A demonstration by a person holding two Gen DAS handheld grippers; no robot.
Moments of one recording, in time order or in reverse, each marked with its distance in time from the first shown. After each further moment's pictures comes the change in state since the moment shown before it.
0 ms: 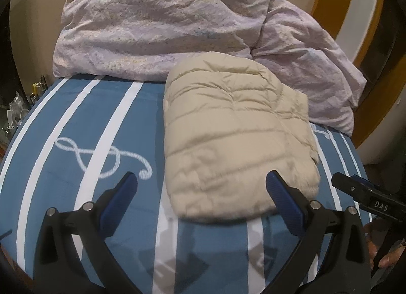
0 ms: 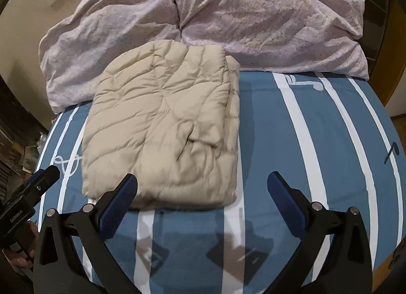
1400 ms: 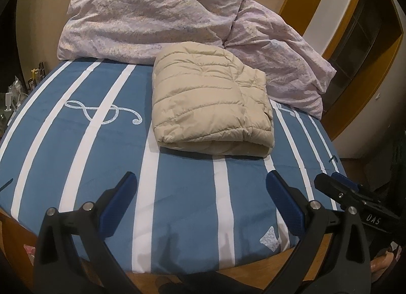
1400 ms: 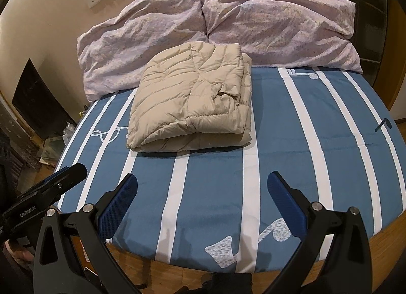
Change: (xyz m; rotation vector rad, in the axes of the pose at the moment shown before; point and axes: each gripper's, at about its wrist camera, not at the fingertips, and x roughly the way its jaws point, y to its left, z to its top) left arm -0.090 -0.016 -0.077 -0.012 0.013 -0.102; right arm -0.087 0.016 -0.093 -0.028 -0.080 0.098
